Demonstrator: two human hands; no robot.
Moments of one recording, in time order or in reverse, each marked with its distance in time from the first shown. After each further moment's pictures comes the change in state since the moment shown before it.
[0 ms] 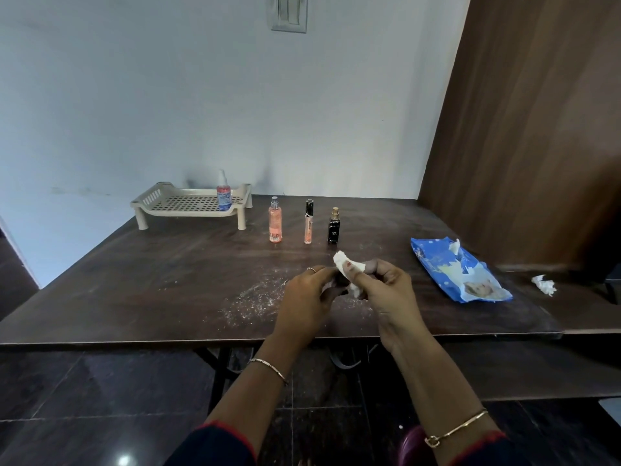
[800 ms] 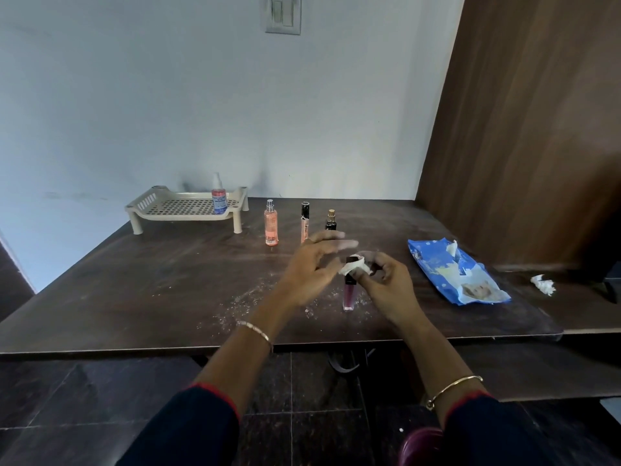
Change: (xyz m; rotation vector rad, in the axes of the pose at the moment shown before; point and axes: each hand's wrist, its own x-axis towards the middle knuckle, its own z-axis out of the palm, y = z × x) left_hand 0.050 0.006 -0.016 -0.263 -0.313 -0.178; right_hand 0.051 0.026 -0.034 -0.476 -0.061 -0.304
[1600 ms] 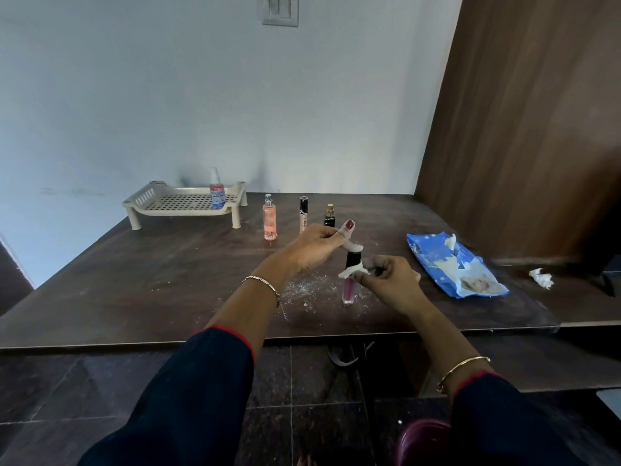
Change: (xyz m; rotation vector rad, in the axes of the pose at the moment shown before) left_hand 0.046 -0.009 -0.005 -0.110 -0.318 -0.246; right_hand 0.010 0.016 -0.011 -0.216 -0.121 0.223
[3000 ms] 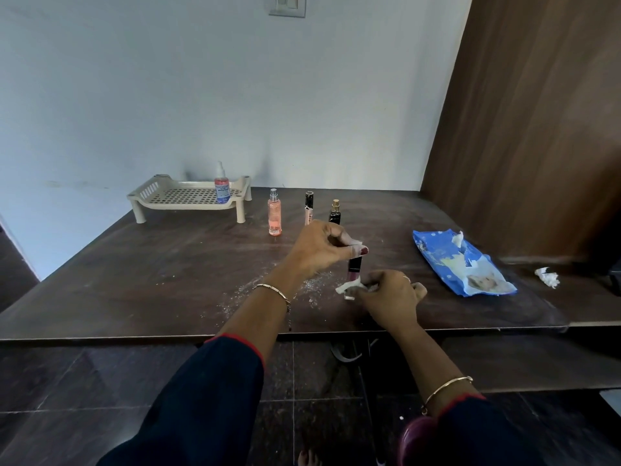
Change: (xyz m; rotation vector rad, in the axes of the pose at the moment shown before) left_hand -0.015 0.001 0.015 -0.118 0.295 0.145; right_hand -0.024 -0.004 0.027 -0.426 0.231 0.032
